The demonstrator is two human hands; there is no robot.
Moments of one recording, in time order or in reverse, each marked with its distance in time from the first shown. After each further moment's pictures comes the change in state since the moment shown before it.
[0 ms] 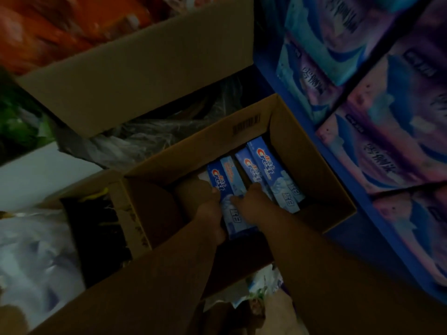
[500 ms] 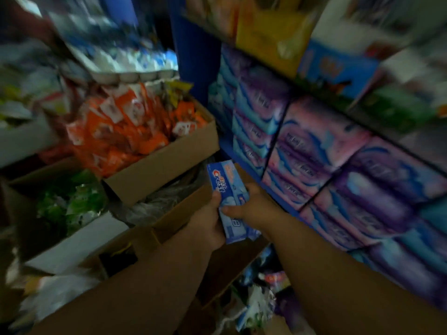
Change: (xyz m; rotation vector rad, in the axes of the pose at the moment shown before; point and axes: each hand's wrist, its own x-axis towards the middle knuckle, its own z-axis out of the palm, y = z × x) left_hand -0.219 0.047 0.022 0.090 -0.517 0.133; right_hand -0.218 -0.079 -0.072 0.298 0.100 -0.311
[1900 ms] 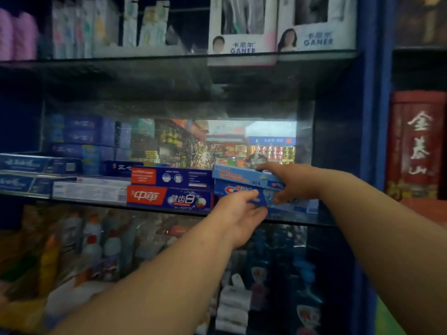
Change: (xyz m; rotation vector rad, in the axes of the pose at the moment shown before) left_hand -0.409 -0.153 0.518 0.536 -1.020 0.151; right_hand -0.629 -0.191 -0.375 -1.220 1.148 -0.036
